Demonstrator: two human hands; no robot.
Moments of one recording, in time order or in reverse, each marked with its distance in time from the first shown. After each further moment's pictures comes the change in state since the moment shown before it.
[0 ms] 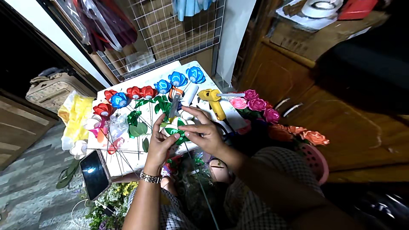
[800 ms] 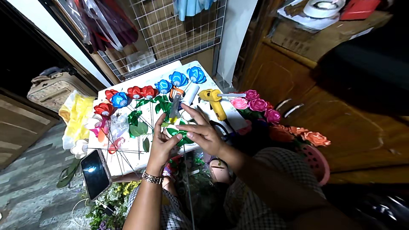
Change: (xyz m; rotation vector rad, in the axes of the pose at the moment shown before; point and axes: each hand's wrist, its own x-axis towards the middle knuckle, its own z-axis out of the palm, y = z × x) left_hand -0.003 -0.001 0.004 0.063 0.023 0.013; right_hand 0.001 0.005 -0.003 0.045 -0.127 -0.020
